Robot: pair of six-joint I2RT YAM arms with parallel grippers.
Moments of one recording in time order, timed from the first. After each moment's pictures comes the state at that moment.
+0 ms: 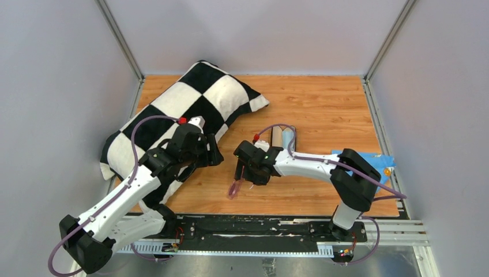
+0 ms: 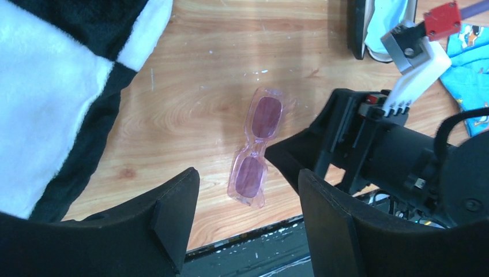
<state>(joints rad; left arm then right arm) -0.62 0.95 0.86 -0.68 -0.04 -0.66 1.03 1.65 1.05 -0.49 0.13 1.12</state>
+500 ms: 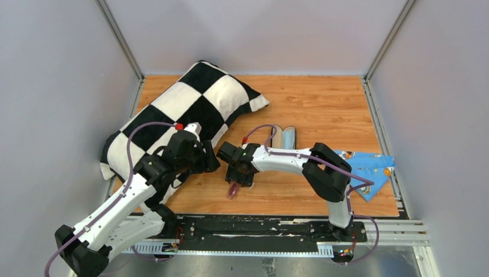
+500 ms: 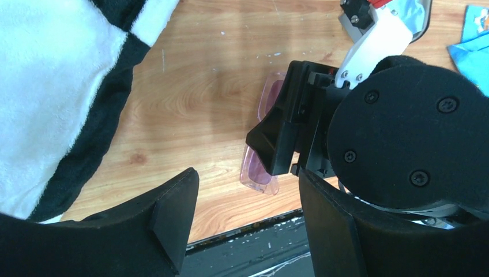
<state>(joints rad) -0.62 0.85 0.80 -0.71 -0.03 -0.64 1.09 1.92 1.32 -0.67 0.13 1.26</state>
